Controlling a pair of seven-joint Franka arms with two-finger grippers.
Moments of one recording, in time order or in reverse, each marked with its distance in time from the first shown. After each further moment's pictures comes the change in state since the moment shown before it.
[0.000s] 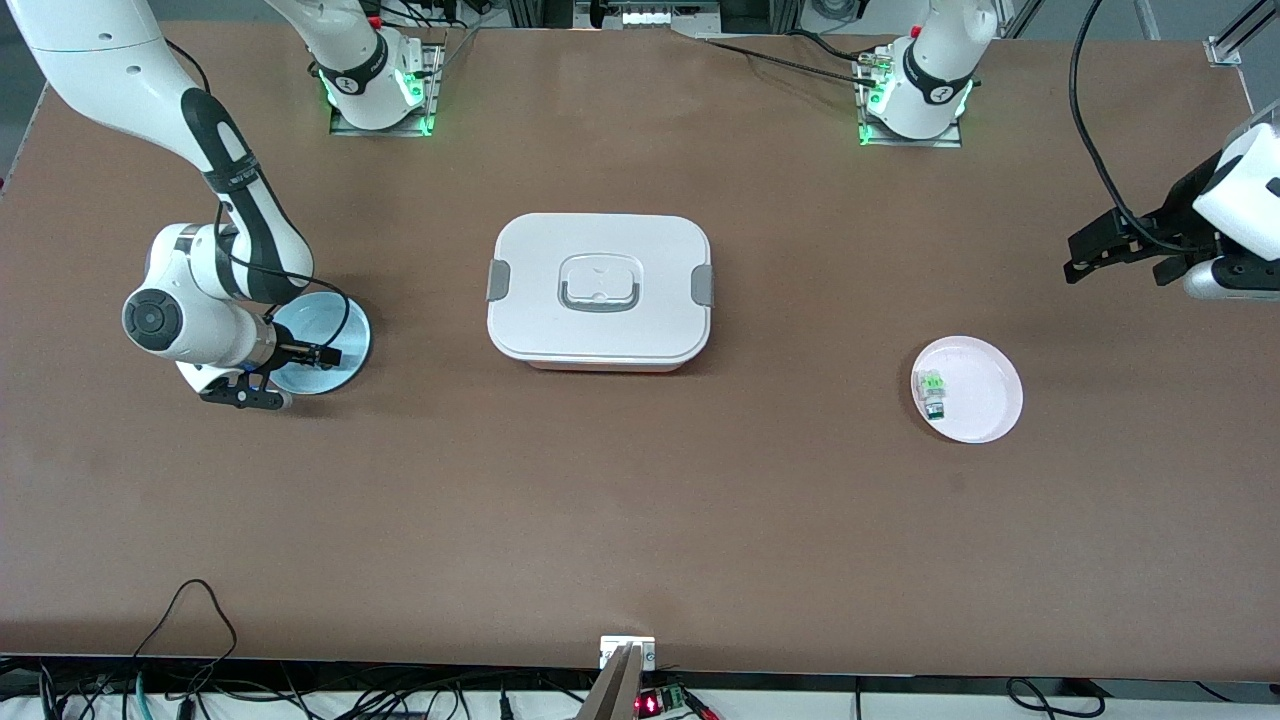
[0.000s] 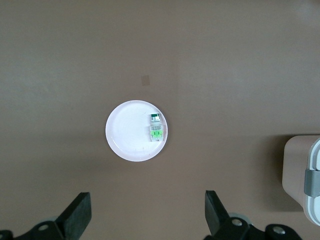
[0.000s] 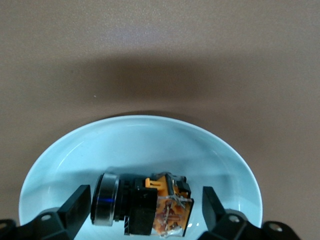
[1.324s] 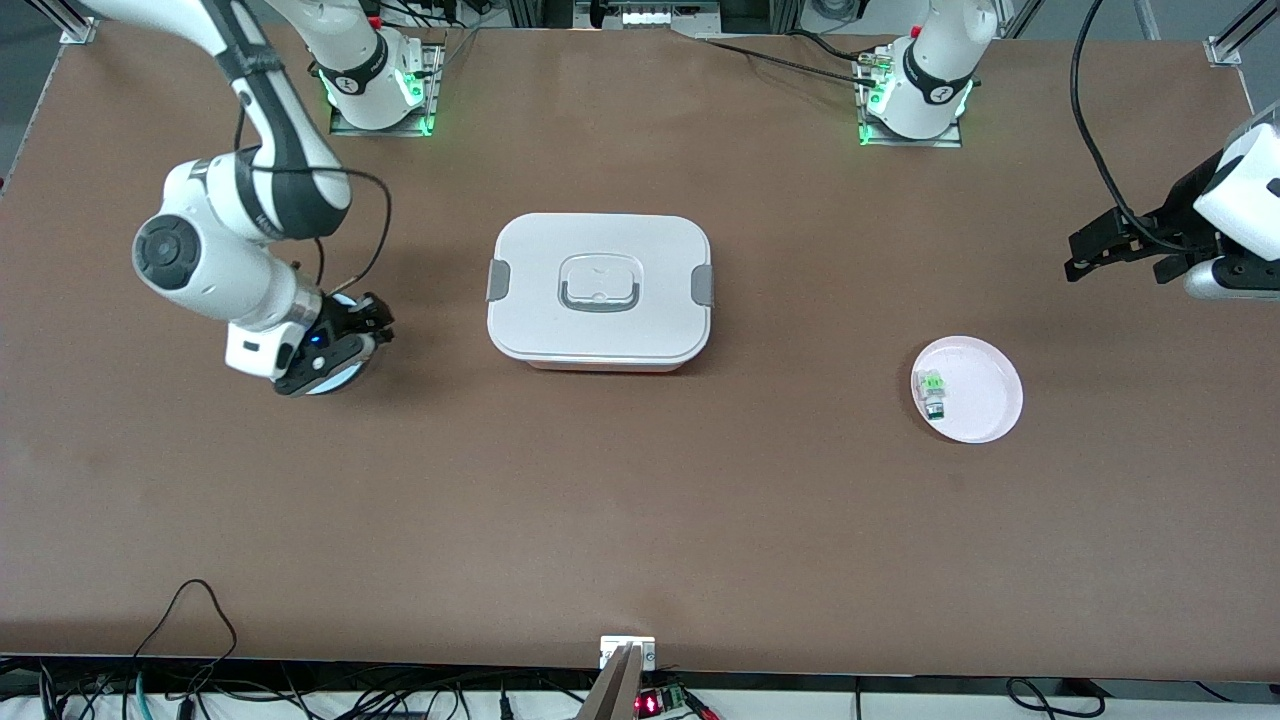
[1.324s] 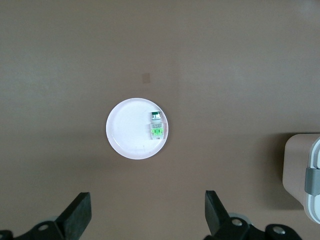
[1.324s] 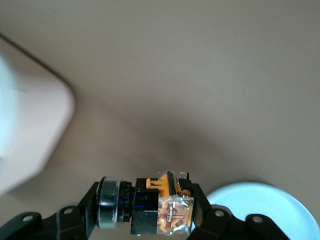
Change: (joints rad) left arm 0.001 0.000 0.002 0.000 0.000 -0.009 0.000; right arm 0.003 -0.261 0.312 0.044 0.168 -0.138 -0.501
